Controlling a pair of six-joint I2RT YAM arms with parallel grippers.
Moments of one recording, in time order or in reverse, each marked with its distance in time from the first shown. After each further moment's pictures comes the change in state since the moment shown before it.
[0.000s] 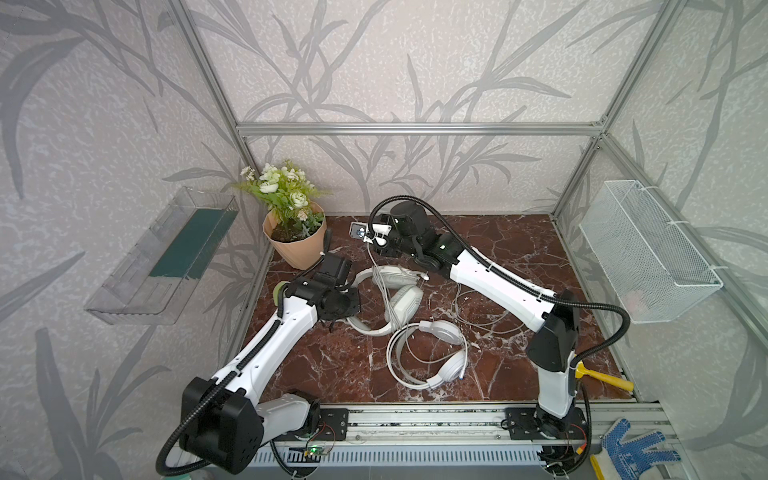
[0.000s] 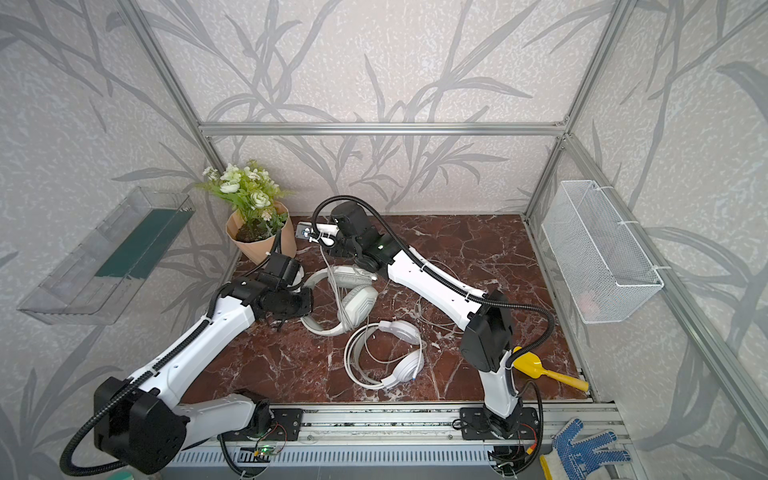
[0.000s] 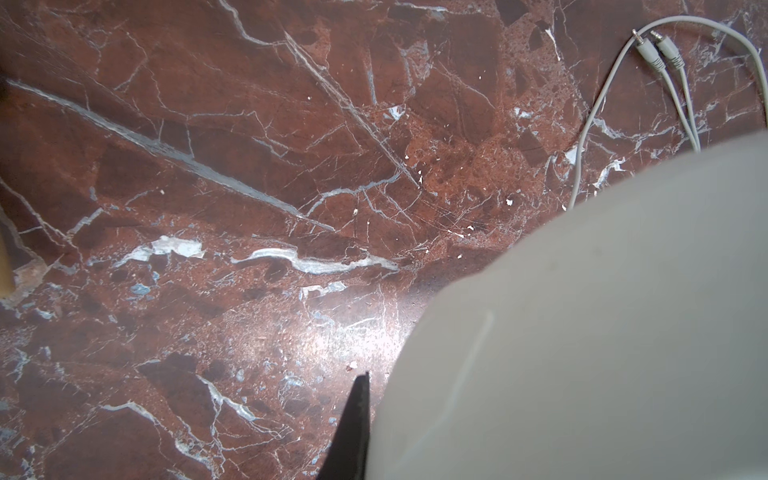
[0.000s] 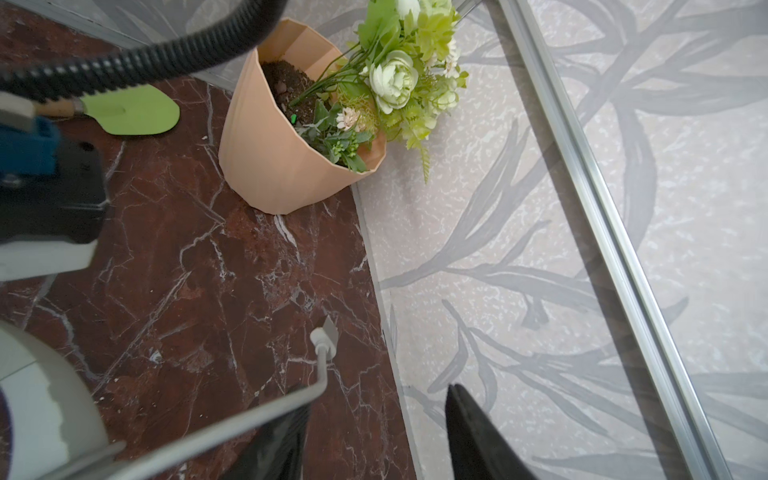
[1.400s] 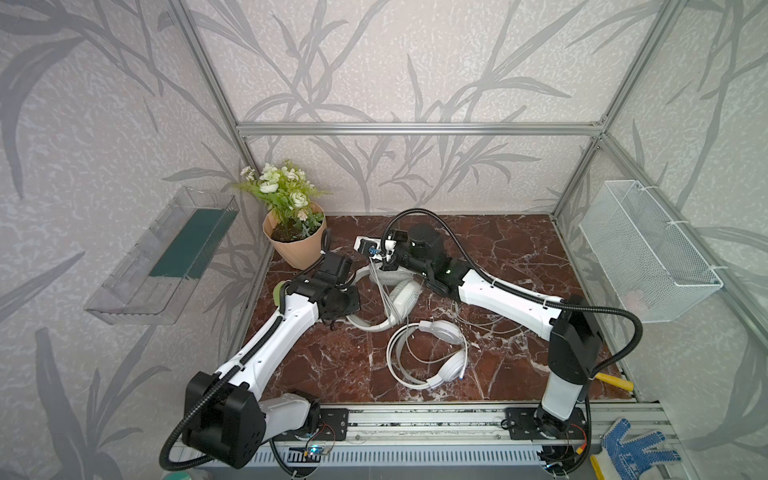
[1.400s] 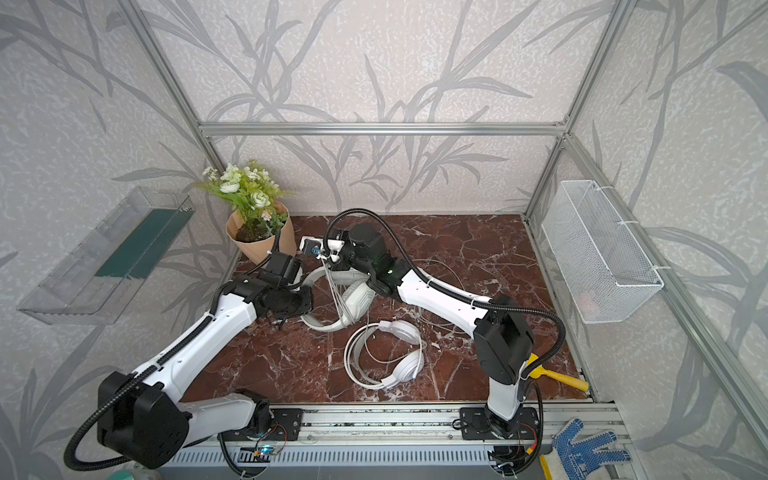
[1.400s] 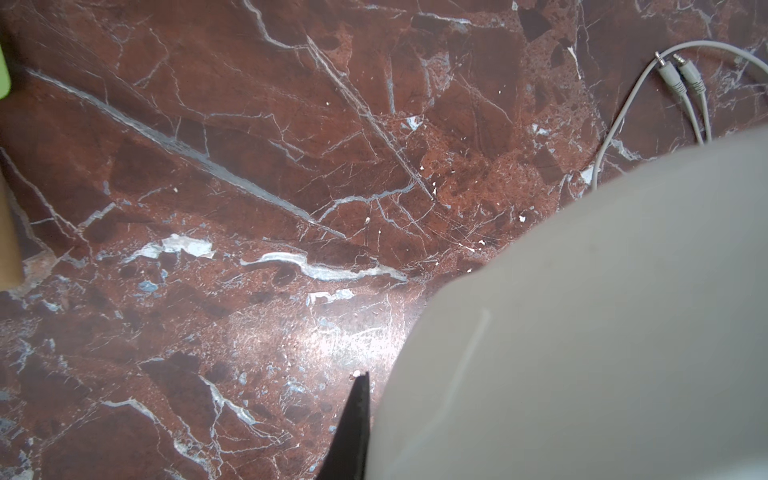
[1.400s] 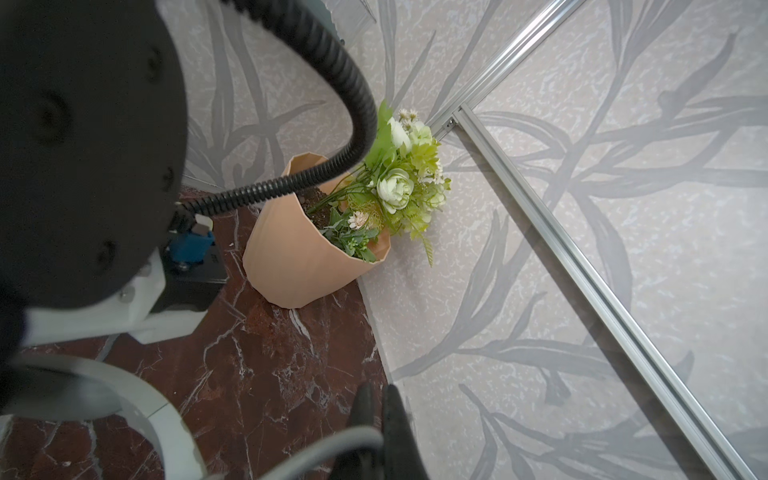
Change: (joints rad) left arm 0.007 0.024 0.003 0.011 -0.025 -0.028; right arm -0.020 -0.149 -0.462 0.598 -0.202 0.051
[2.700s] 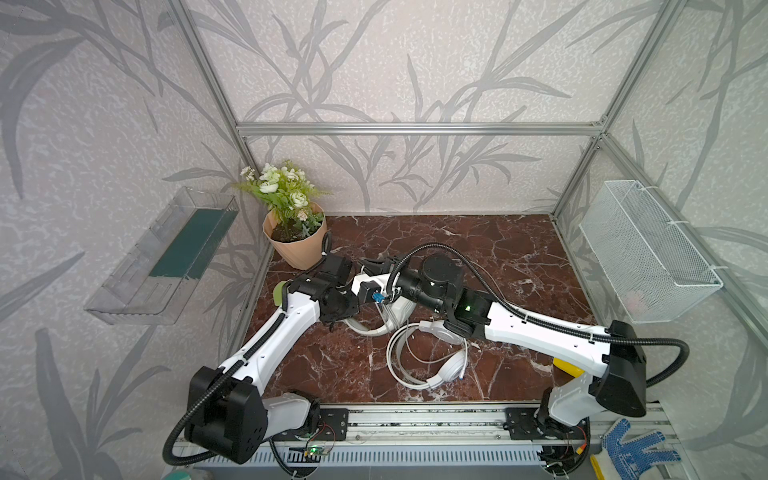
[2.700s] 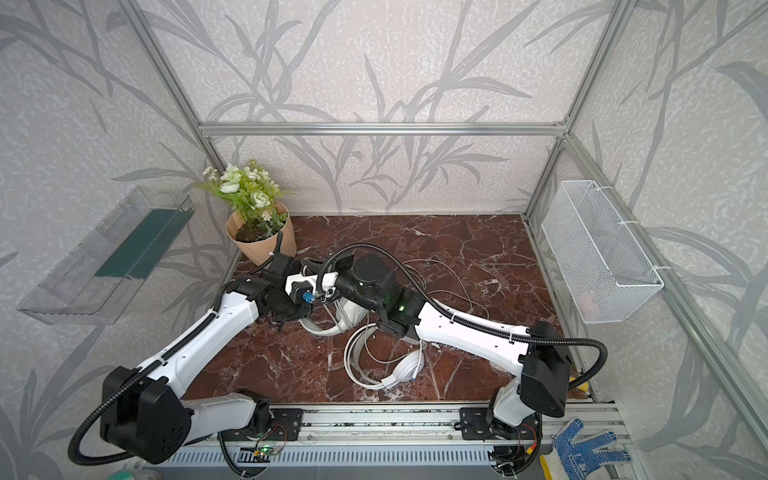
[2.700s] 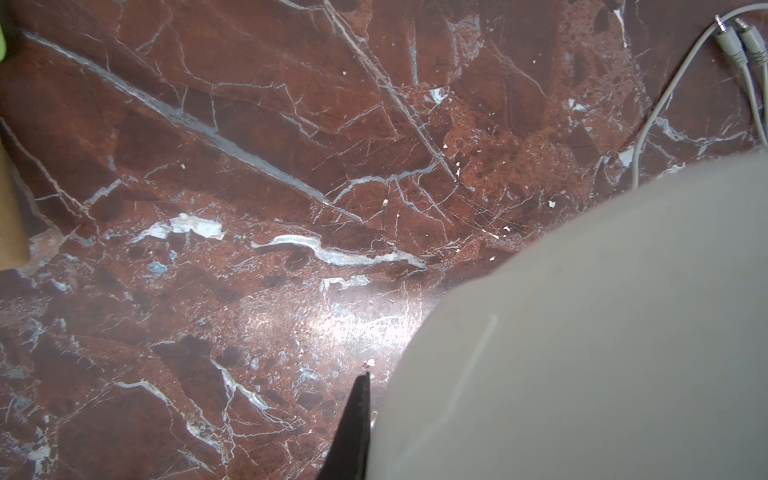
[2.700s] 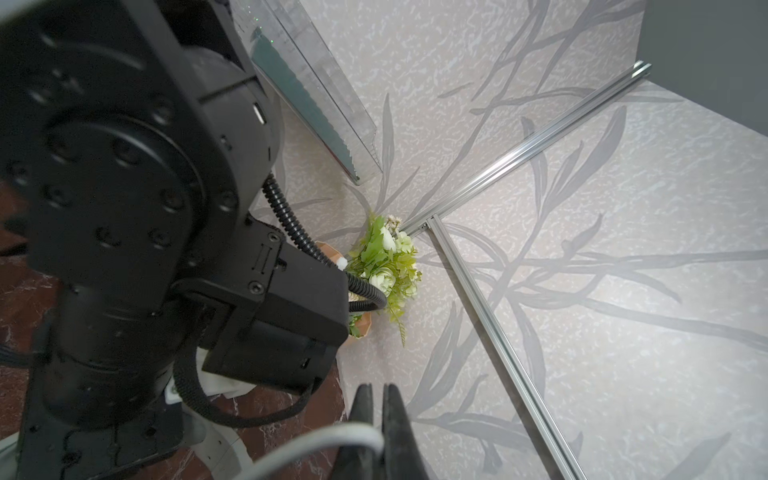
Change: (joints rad) left arm 0.006 0.023 -0.008 -0.034 -0.019 0.007; right arm 0.212 -0.271 -0.232 0.146 0.091 -0.146
